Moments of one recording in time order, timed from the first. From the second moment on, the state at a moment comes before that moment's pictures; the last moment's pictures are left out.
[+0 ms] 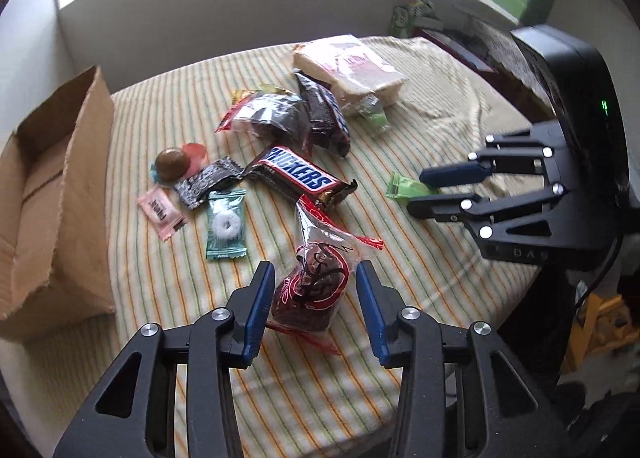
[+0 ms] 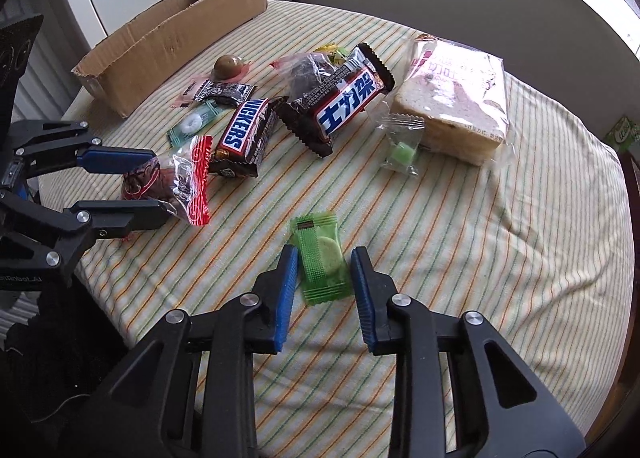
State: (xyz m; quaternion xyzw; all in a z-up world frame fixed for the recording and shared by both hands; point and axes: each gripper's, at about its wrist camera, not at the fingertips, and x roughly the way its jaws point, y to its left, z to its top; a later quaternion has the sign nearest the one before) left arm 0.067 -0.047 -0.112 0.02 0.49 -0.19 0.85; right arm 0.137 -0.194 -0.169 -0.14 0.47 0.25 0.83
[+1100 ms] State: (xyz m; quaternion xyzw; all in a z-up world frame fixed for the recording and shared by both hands) left arm 0.050 -0.004 -0.086 -0.10 0.42 -0.11 0.90; right arm 0.111 -0.199 -0.104 -0.02 0.40 0.22 0.89
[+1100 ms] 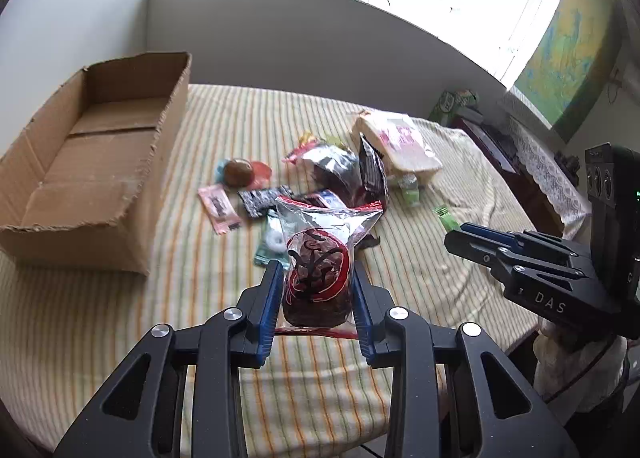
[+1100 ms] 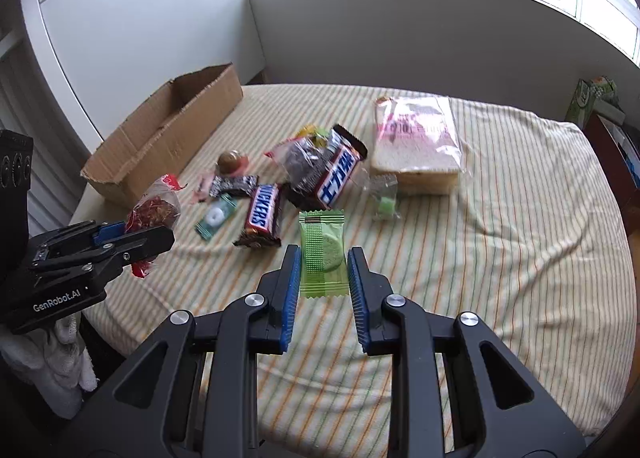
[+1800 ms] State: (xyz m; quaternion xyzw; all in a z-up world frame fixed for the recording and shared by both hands) left arm 0.048 0.105 -0.041 -0.09 0.34 0.02 0.93; right arm 0.133 -0.048 -0.051 -0.06 0.33 0.33 0.88
